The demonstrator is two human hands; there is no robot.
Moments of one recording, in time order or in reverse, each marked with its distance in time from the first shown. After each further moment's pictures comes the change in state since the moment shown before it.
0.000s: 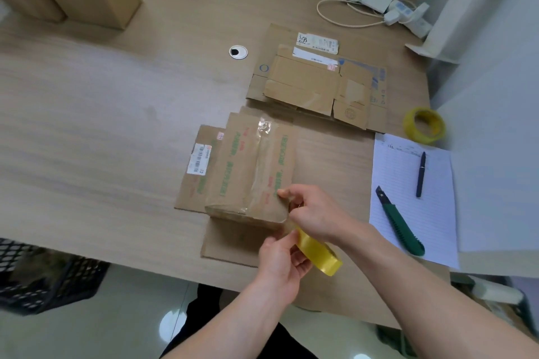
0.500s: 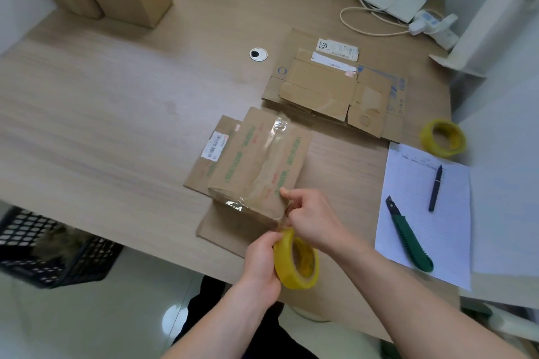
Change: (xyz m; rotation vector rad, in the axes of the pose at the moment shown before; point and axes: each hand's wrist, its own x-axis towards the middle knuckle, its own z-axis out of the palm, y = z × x) left_hand -0.006 0.011 -0.020 0.037 0.056 0.119; right_hand 0.000 -0.003 0.020 0.168 0.070 -0.016
